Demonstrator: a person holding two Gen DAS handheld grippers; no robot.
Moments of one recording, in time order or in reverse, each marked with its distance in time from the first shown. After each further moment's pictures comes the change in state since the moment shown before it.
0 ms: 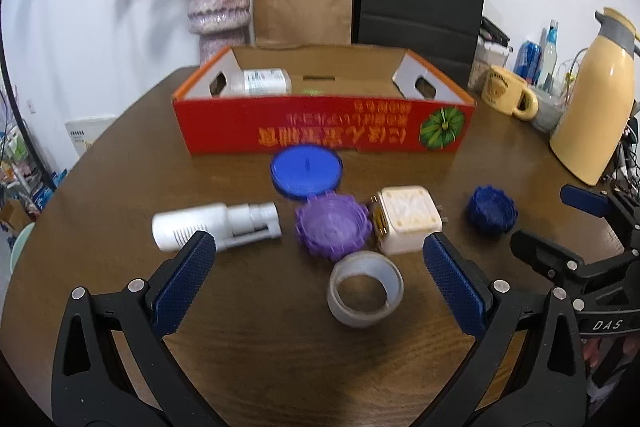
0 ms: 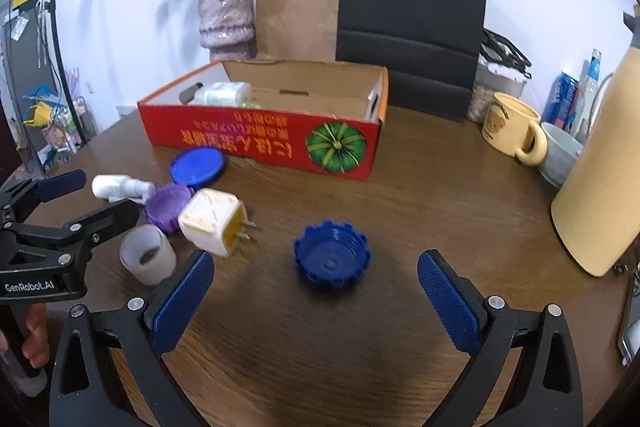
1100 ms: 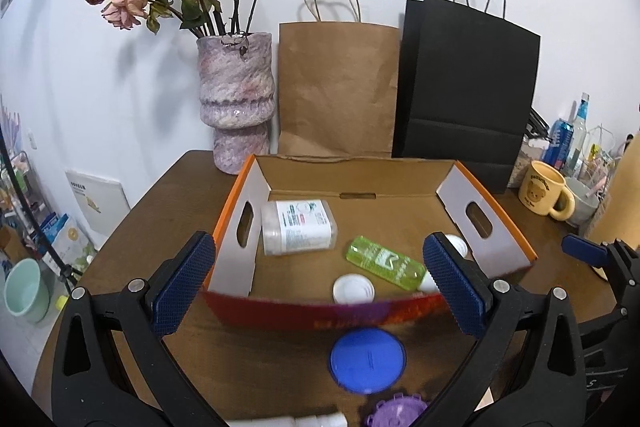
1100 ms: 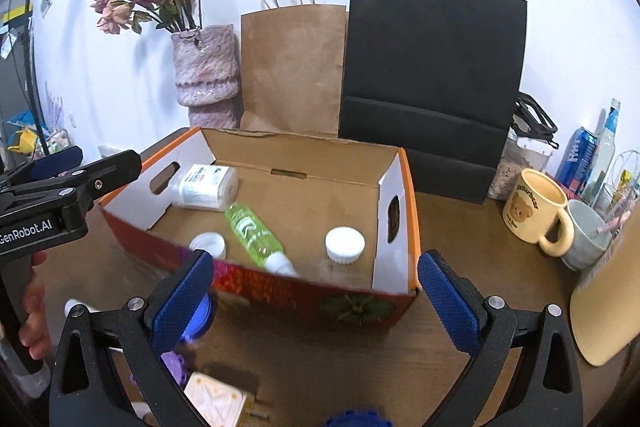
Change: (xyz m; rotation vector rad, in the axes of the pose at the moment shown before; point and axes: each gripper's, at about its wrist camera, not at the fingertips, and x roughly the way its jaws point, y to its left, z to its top) left arm 0.035 0.056 0.124 -0.022 -0.206 0.017; right arm 0.053 0.022 0.108 0.010 -0.120 -0.045
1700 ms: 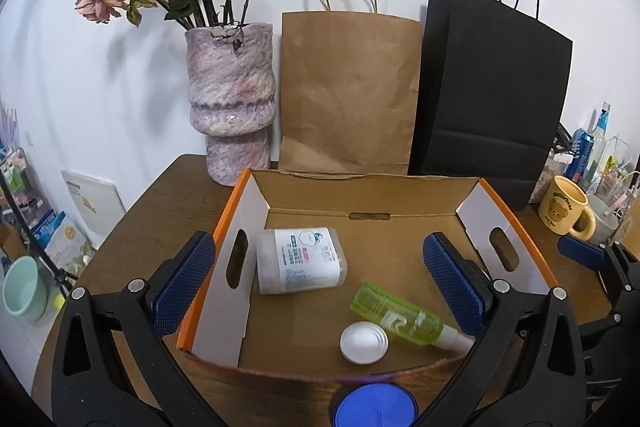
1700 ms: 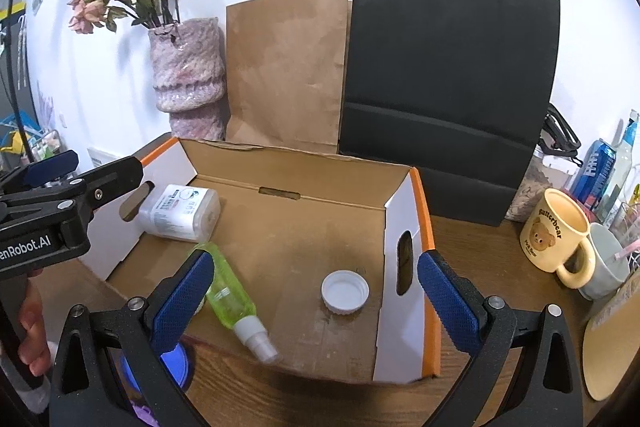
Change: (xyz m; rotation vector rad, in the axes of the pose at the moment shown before) left arm 0.057 0.005 0.030 -0.027 0.026 0.020; right arm 0.059 -0.002 0.037 -0.005 0.013 -0.007
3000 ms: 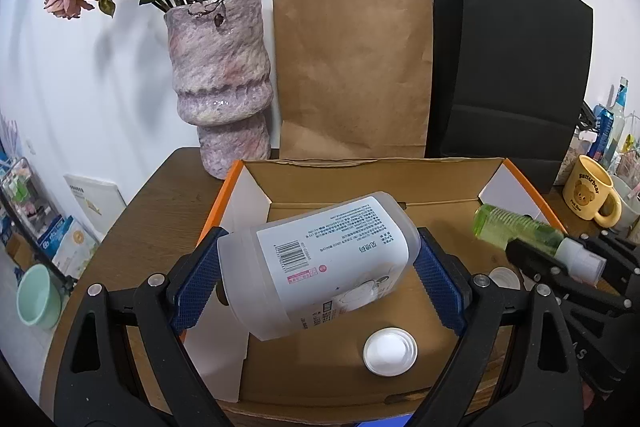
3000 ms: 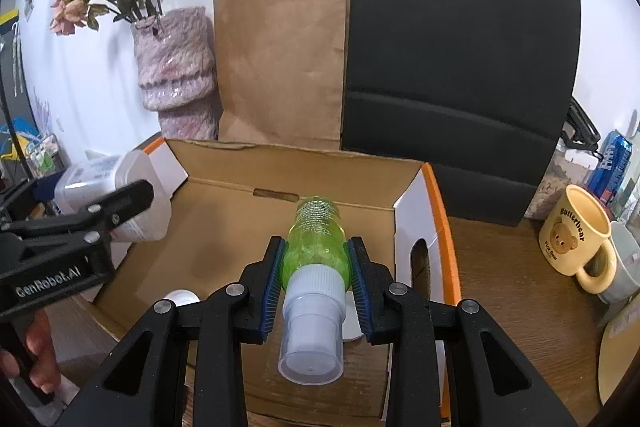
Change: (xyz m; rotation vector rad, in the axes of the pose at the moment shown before) left arm 0.046 -0.008 0.003 0.052 0.070 0.043; right arm 0.045 -0.005 0.012 0.027 0.053 0.023
